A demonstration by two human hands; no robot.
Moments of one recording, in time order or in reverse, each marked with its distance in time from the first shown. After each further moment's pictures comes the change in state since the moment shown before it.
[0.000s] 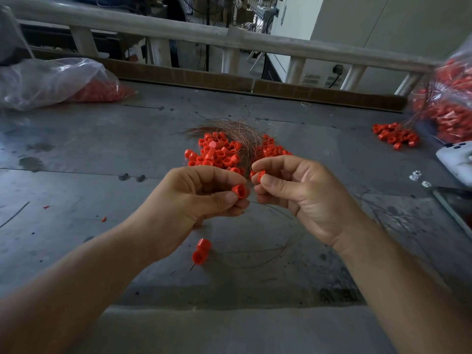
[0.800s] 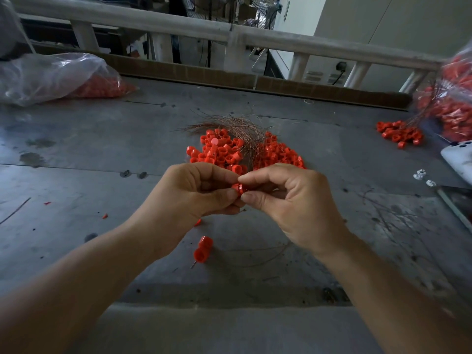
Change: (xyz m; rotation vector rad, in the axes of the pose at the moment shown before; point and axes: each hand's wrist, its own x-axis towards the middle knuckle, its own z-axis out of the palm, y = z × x) left_hand 0.001 -0.001 0.002 0.067 0.110 -0.022; right_hand -0.005 0.014 0.017 -0.662 0.098 -0.435
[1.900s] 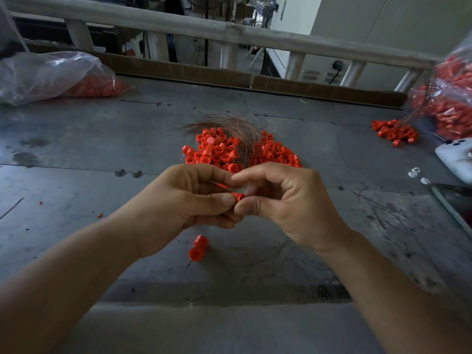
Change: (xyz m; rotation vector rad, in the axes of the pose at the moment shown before) left_hand -0.004 0.006 -0.008 -0.076 -0.190 -0.097; right_hand 0.001 -0.002 -0.004 0.077 -0.100 -0.055
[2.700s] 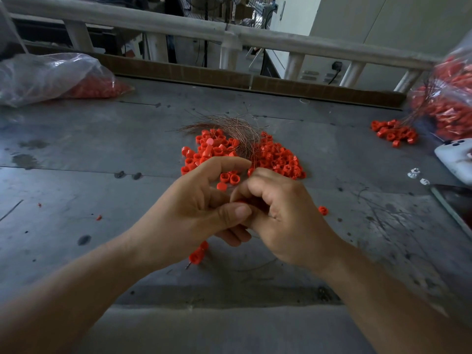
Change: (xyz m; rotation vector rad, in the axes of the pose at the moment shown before) left_hand -0.005 -0.005 0.014 0.172 -0.024 0.198; right_hand -0.004 -0.009 0.009 -0.247 -0.087 -0.024
